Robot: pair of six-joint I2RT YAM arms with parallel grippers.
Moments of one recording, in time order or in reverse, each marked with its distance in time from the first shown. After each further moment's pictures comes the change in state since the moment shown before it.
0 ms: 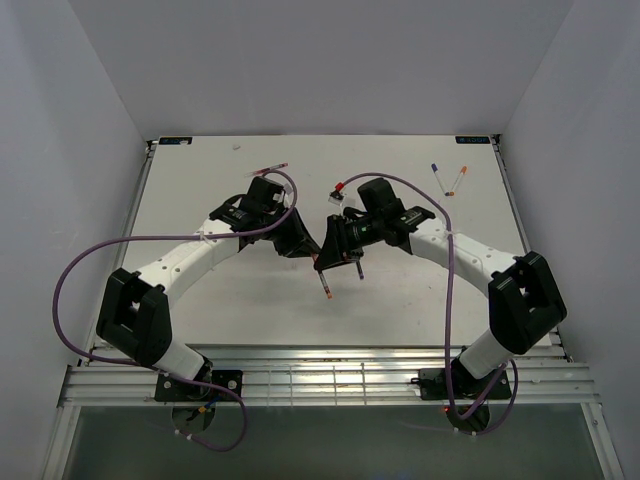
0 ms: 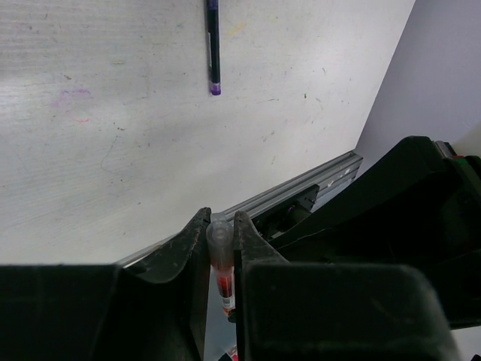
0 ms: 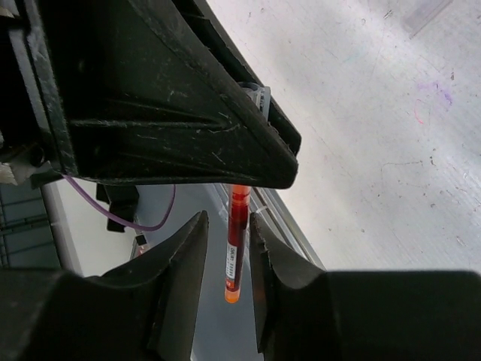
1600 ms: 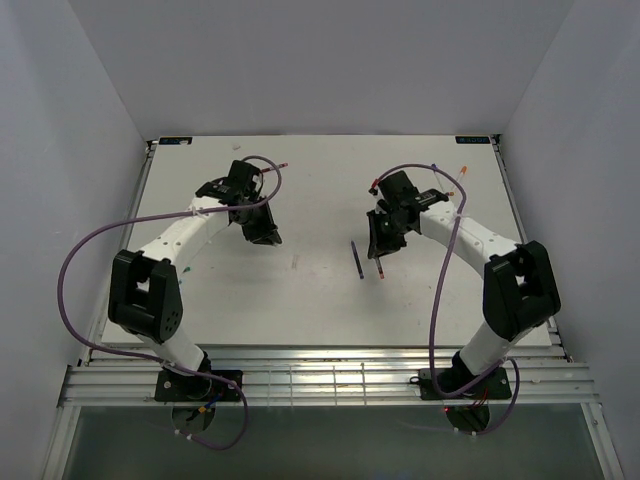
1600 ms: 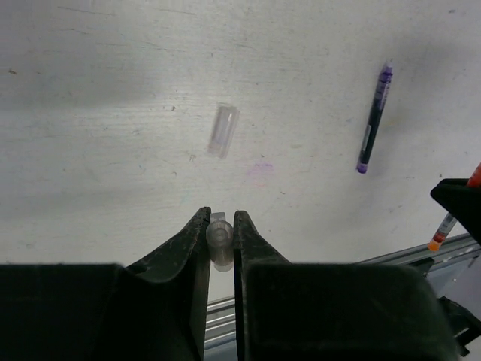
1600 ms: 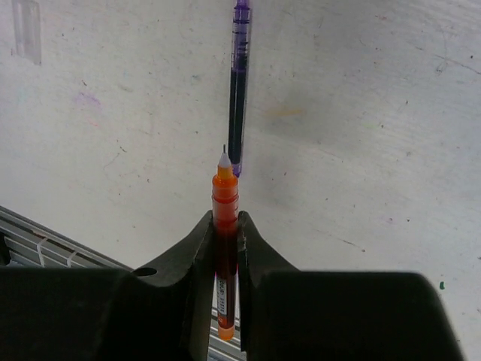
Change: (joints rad) left arm 0.189 0.129 0.145 -0.234 -0.208 0.303; right arm -0.155 0.060 0.092 -0.389 0.569 -0.251
